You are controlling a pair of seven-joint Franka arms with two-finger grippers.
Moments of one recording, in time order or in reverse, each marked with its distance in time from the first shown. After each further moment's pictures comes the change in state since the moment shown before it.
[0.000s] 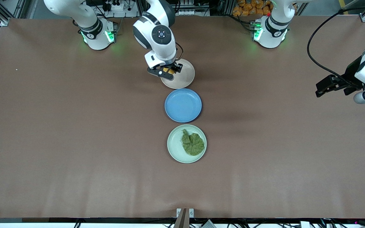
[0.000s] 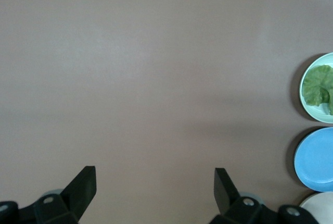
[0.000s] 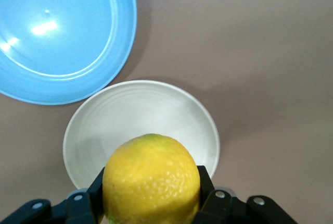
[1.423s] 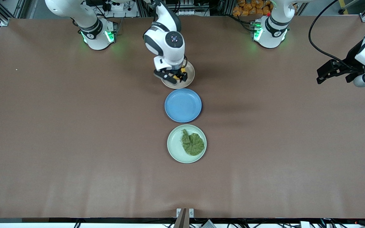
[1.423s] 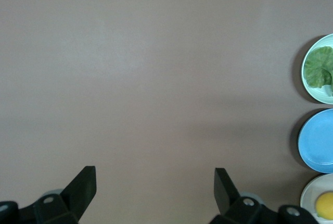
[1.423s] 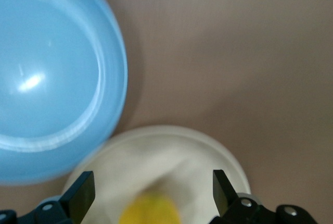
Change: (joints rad) left arm 0.005 -0.102 -0.003 -0.082 0.000 -0.025 0.035; right arm 0.133 0.142 -0.125 0.047 -0.118 0.102 0.250
